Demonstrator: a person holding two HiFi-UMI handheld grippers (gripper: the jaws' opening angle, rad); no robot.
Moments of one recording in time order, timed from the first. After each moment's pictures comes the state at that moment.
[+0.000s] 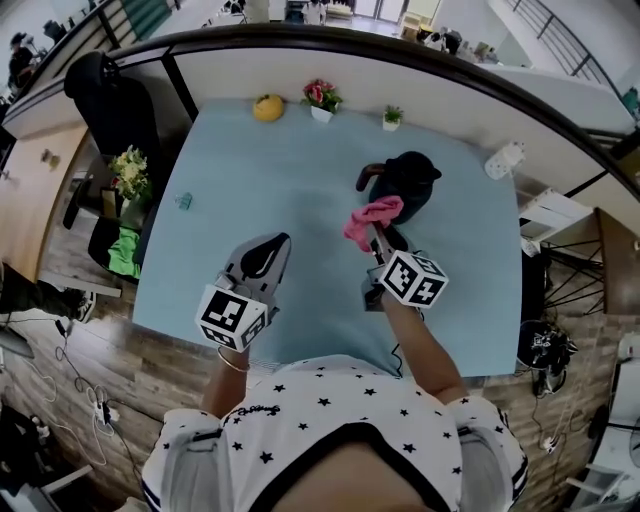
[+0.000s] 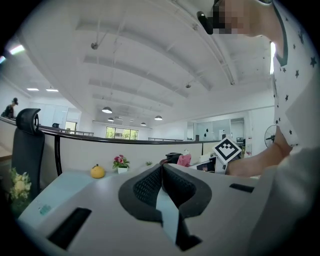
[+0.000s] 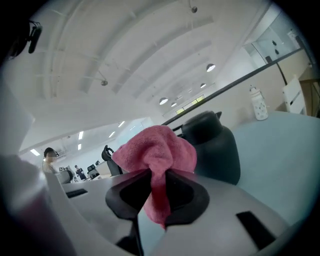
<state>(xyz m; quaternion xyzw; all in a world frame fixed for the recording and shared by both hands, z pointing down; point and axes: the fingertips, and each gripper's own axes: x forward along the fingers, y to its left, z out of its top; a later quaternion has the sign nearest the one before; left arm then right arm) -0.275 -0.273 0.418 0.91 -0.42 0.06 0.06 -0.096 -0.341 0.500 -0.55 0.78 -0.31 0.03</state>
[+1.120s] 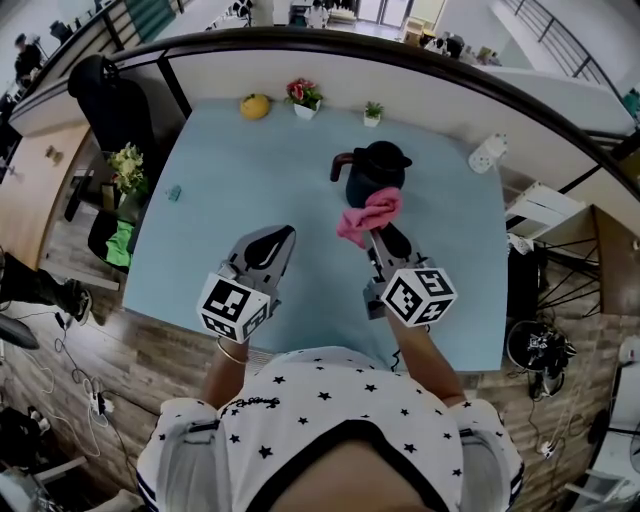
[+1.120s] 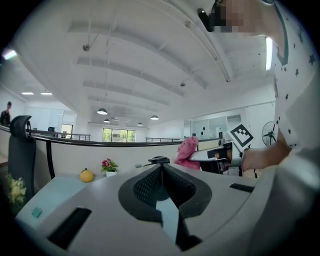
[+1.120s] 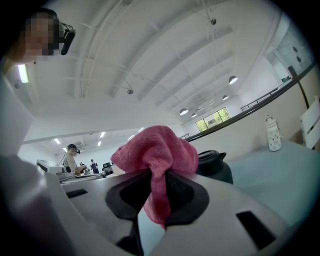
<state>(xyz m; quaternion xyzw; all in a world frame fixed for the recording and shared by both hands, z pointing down) -0.202 -0.243 0.394 0.91 -0.40 0.07 0.04 -0.059 -0.278 0.411 -0.48 0.85 -0.20 0.06</state>
